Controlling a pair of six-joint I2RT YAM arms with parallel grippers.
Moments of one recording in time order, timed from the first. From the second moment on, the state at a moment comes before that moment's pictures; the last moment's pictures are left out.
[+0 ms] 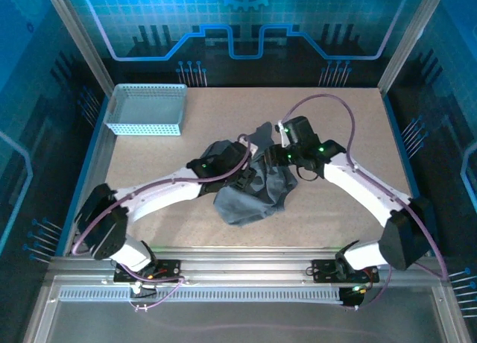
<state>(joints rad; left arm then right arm) -0.83 1.57 1.12 -0.42 -0.23 -0.22 0.52 1.37 1.11 -0.58 0.00 0.29</state>
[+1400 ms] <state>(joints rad) -0.77 1.34 0.99 -0.40 -0.21 -0.38 0.76 1.34 0.96 -0.48 -0.03 0.44</state>
